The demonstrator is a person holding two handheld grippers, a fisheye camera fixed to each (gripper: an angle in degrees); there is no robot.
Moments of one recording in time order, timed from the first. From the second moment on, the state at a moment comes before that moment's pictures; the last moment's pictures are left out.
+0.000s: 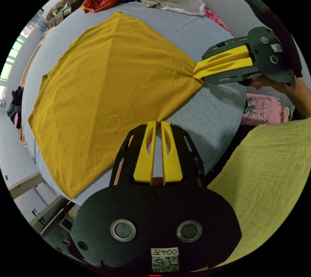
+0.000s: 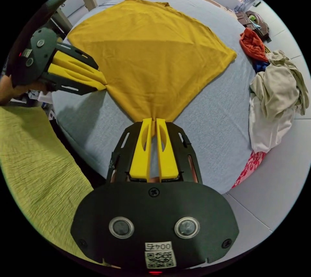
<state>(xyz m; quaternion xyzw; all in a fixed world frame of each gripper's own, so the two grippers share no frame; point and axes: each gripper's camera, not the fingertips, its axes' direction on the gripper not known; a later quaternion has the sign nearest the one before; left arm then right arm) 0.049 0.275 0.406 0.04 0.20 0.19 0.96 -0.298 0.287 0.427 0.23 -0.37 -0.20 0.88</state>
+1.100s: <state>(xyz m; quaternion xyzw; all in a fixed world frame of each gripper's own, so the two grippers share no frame) -0.366 0.260 0.370 0.10 0.40 0.08 0.91 -0.144 0.170 0.523 0.10 -0.62 0.09 0.77</state>
